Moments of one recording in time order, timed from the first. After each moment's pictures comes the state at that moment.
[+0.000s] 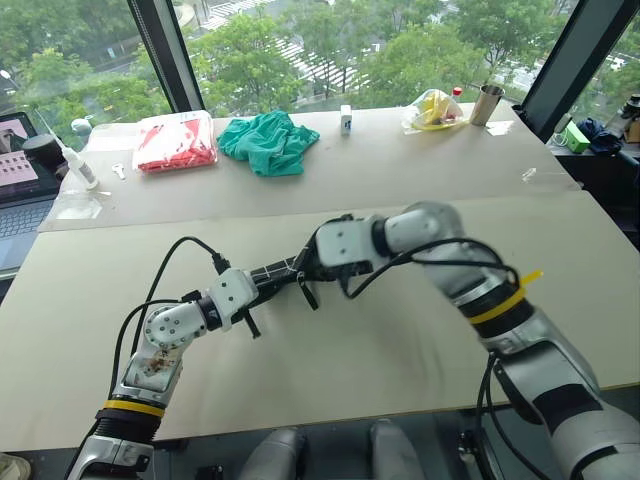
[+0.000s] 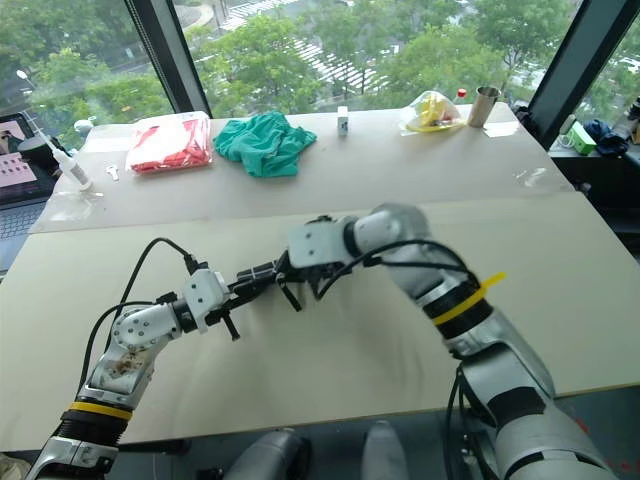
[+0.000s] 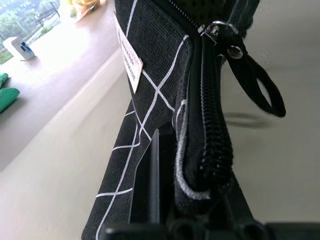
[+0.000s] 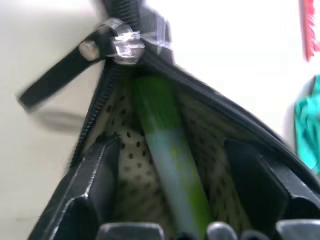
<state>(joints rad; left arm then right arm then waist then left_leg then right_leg) -0.22 0.52 -0.08 0.07 -0.12 -0.18 -0.82 -0.91 -0.51 0.41 0.08 -0.20 0.21 1.15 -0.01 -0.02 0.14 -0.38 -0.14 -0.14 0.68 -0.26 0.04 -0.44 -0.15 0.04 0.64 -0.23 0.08</state>
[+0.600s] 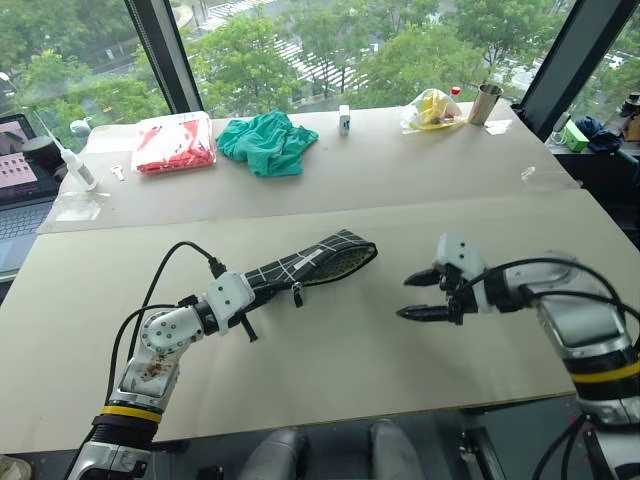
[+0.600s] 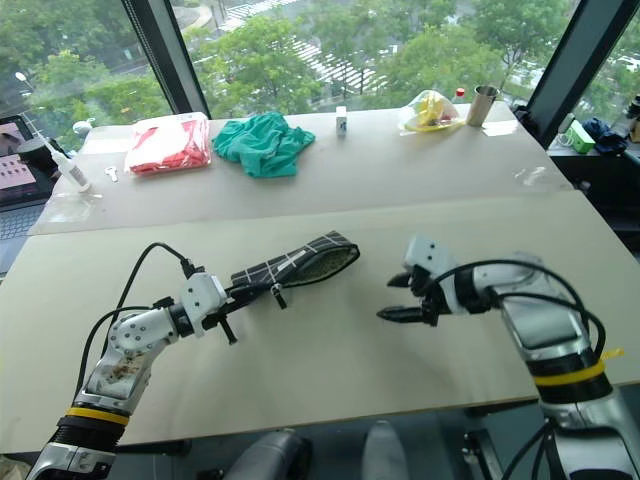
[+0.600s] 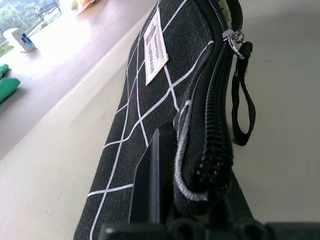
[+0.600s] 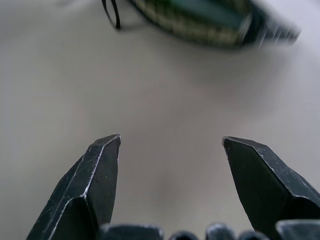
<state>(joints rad) -0.19 0.52 -0.06 0.06 -0.12 -0.17 -0.82 -0.42 -0.75 0.13 -0.17 0.19 0.69 1.18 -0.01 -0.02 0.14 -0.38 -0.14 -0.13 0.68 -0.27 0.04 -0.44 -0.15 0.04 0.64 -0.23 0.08</state>
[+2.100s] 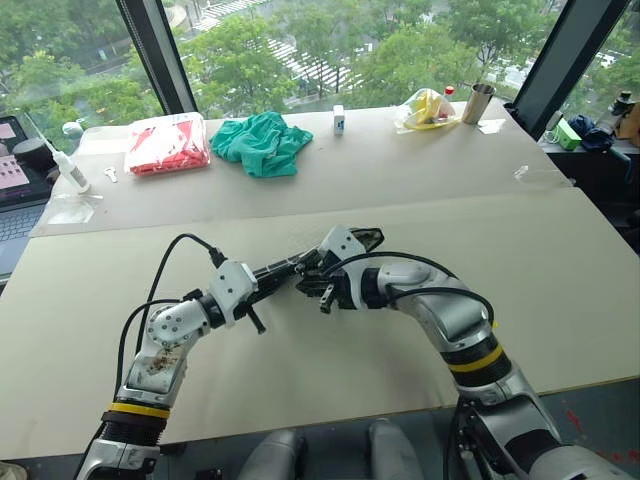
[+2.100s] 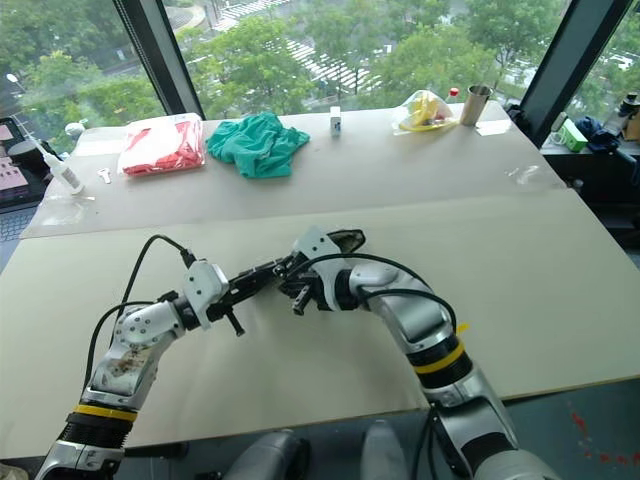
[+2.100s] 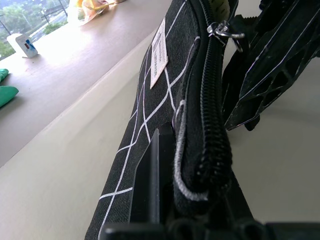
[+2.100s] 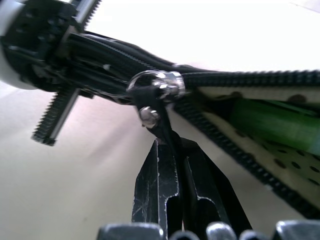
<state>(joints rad) -0.22 0.48 -0.05 0.01 -0.16 -0.06 -0.79 -0.64 -0.29 0.33 -0.17 0.26 0.92 0.75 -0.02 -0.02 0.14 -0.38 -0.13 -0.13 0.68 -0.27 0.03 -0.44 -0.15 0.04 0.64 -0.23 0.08</state>
